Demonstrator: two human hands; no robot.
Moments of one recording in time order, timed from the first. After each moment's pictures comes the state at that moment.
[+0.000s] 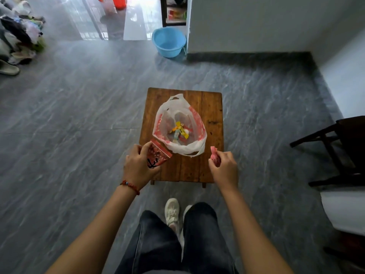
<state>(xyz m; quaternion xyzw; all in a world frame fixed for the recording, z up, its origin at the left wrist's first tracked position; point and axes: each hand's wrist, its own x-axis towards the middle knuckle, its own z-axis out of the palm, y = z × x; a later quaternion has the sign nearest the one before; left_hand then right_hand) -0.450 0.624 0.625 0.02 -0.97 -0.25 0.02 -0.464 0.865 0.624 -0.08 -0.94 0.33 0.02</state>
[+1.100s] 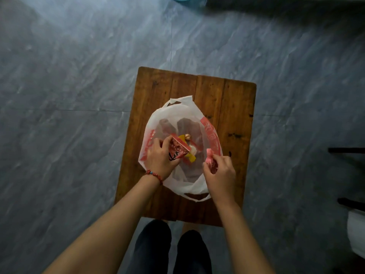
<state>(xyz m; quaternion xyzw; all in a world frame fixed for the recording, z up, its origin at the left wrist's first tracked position) -0.681 0.663 0.406 0.13 -0.94 -0.28 -0.14 -0.671 0.828 0.464 -0.09 -0.93 0.34 -0.09</state>
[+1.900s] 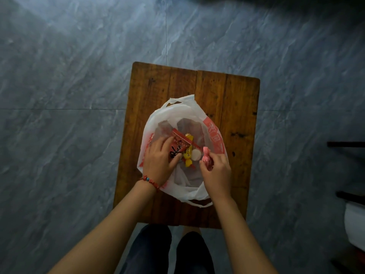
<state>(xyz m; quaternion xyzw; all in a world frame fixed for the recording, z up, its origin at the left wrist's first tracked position) -0.690 0.649 0.395 0.05 -0.95 -0.29 -0.13 -0.683 0.811 0.419 -0.11 -0.93 0.33 -0.12</state>
